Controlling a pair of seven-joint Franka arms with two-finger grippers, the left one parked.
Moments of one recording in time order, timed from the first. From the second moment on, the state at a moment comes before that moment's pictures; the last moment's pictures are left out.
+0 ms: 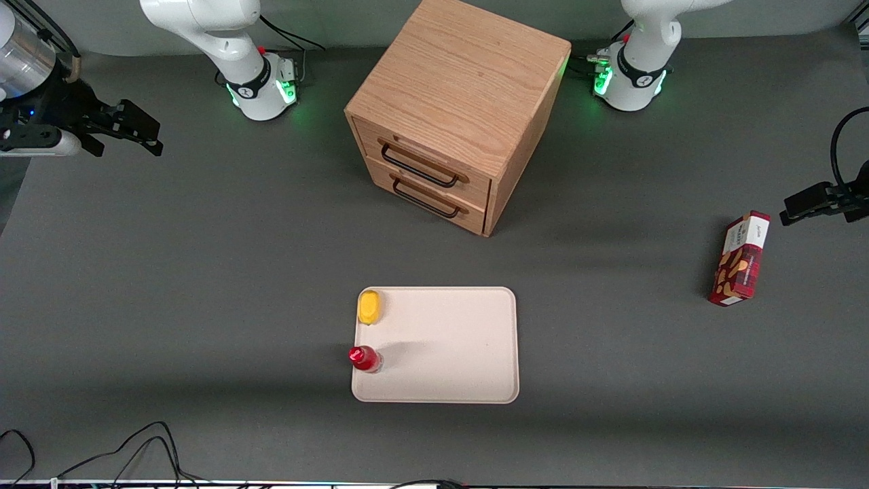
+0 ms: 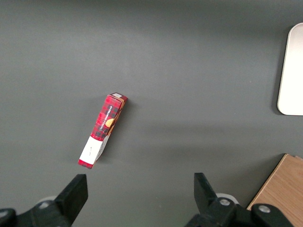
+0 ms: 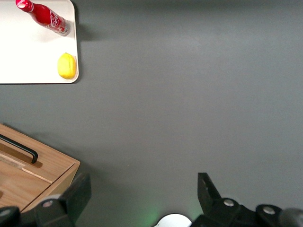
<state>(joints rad) -0.02 -0.17 0.14 -1.68 0.01 1.49 0.16</state>
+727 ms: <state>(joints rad) -0.03 -0.17 0.13 -1.65 0.06 1.43 0.12</state>
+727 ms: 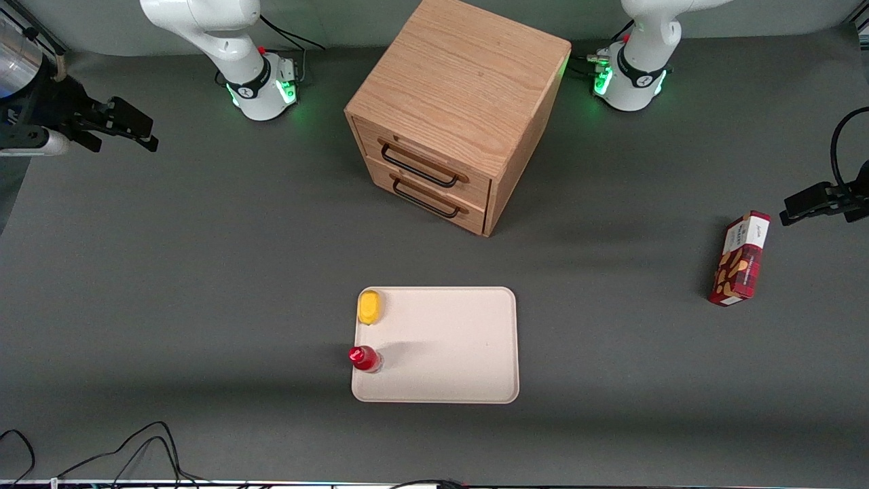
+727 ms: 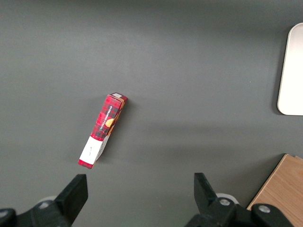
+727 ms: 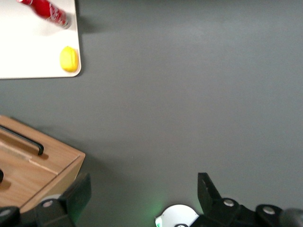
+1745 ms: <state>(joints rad) -0.02 0.21 0.55 -1.50 0.33 1.46 -0.29</state>
